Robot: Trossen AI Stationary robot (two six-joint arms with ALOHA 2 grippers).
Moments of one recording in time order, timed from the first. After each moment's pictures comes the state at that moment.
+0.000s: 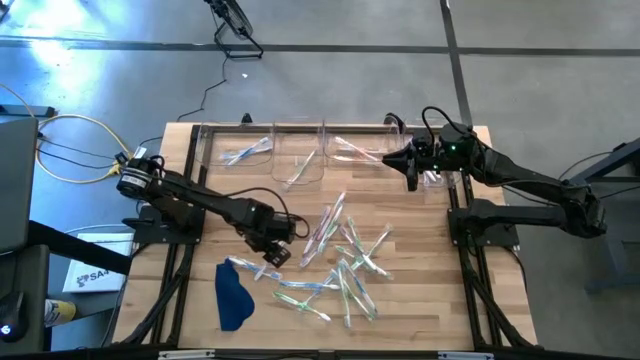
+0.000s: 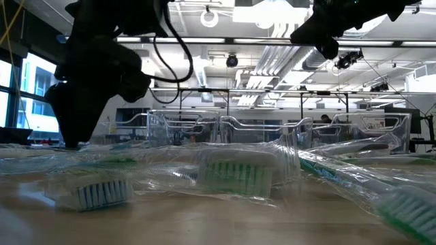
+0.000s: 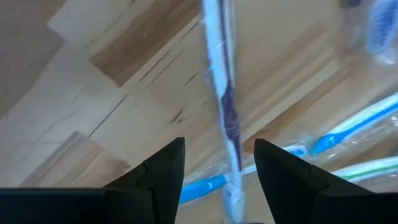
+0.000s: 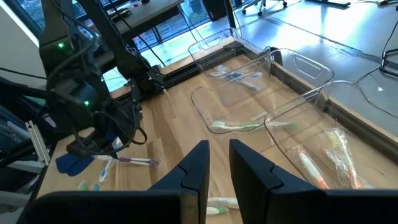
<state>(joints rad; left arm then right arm) -0.19 1.59 0.97 -0.74 0.20 -1.08 -0.49 0.85 0.74 -0.21 -0.28 0.26</state>
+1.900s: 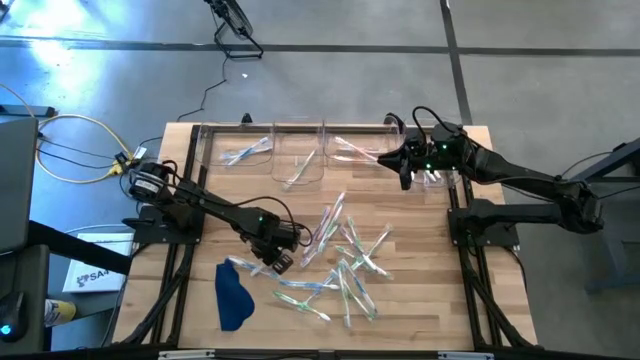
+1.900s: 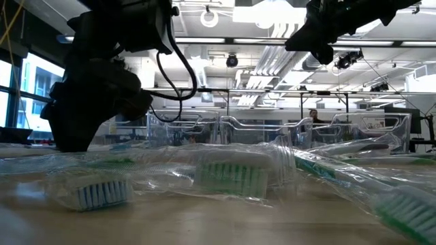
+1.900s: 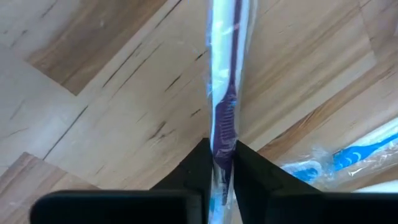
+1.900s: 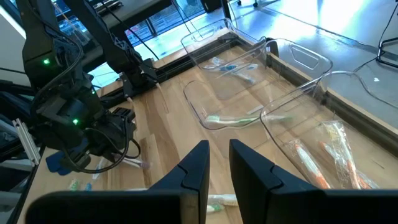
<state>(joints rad) -0.24 1.71 0.96 -0.66 0.24 -1.10 -0.49 0.92 0.74 -0.18 -0.27 0.26</state>
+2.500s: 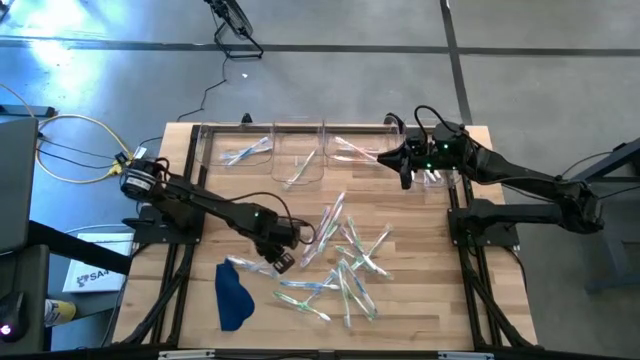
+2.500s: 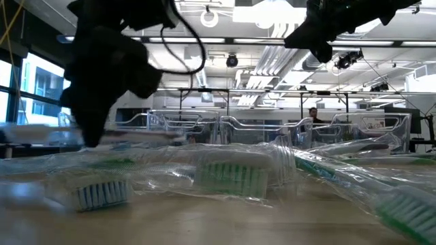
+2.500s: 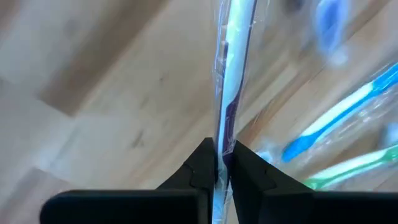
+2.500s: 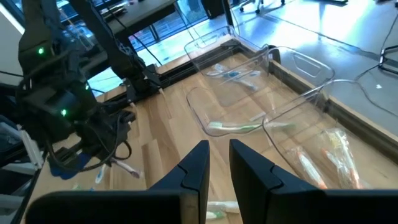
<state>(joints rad) -0.22 1.63 1.01 -0.67 0.17 -1.00 -0.49 0.91 0.74 -0.15 -0.28 0.26</state>
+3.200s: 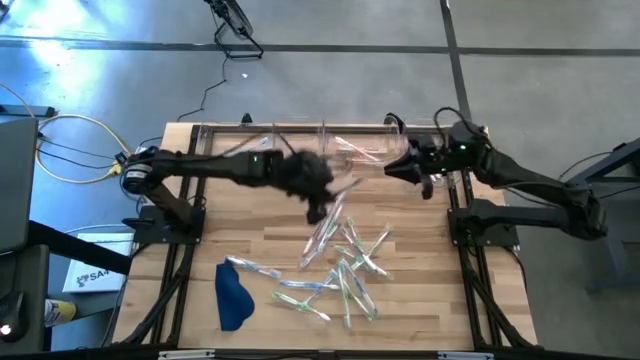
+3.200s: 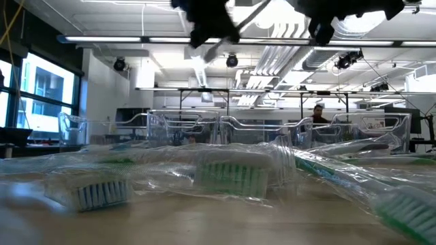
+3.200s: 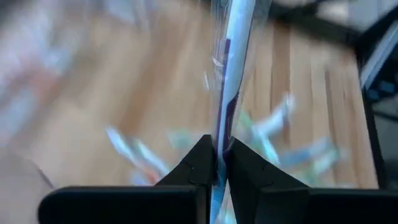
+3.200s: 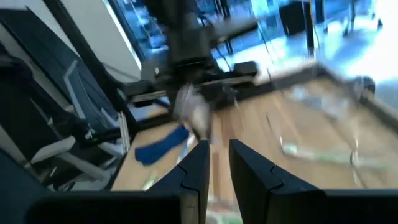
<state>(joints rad) 0.07 1.60 1.46 -0.49 0.06 -0.23 -0.49 0.82 0.74 -0.09 -0.59 0.26</state>
